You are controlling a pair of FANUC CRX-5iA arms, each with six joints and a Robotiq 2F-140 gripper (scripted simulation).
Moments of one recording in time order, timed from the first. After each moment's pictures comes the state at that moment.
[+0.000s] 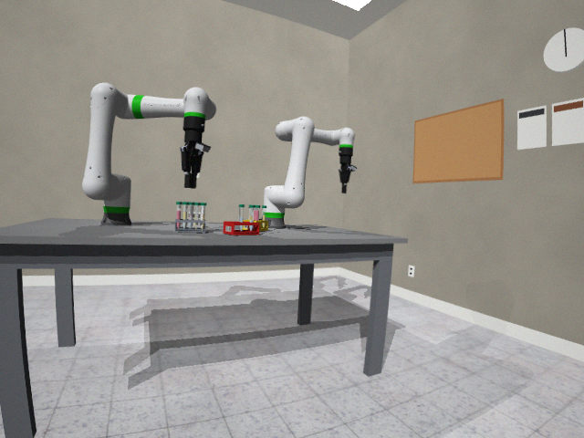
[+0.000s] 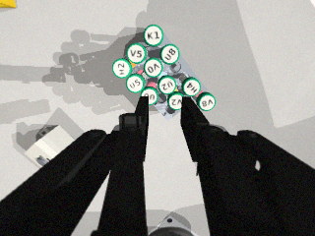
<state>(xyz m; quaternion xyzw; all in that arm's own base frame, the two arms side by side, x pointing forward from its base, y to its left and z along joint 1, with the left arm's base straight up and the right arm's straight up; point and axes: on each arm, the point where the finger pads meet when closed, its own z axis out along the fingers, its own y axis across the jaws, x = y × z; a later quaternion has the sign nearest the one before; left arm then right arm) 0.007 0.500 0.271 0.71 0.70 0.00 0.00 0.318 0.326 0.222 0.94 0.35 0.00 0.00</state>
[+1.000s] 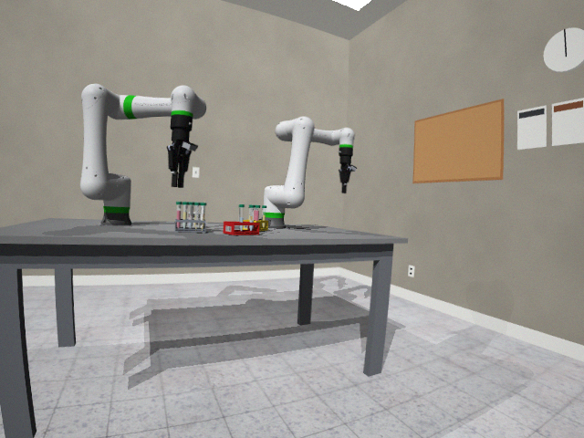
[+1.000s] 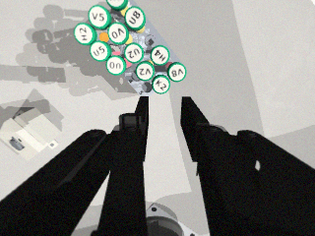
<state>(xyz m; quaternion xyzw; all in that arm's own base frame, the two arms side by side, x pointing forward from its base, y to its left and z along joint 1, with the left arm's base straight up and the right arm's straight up) 0.007 0.500 0.271 0.71 0.70 0.00 0.00 0.316 0.271 0.221 0.94 0.35 0.00 0.00</state>
